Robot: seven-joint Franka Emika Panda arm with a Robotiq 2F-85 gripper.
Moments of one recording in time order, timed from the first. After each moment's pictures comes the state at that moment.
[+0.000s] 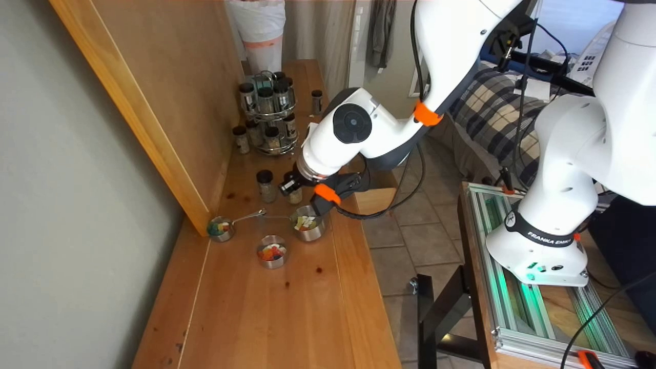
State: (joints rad) arm 0.45 0.31 -0.44 -2.28 -1.31 2.90 1.86
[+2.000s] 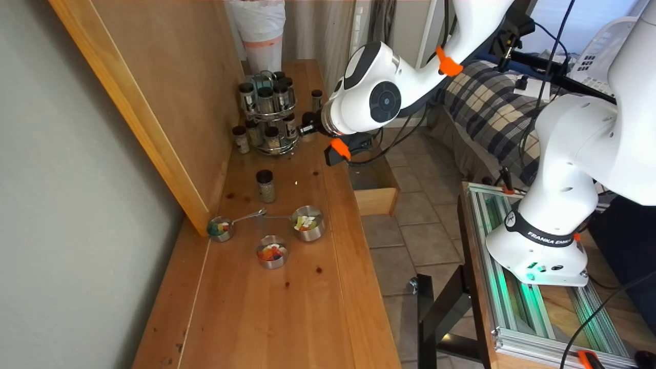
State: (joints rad) arm 0.44 0.14 -0.61 -2.32 -1.95 2.69 2.35
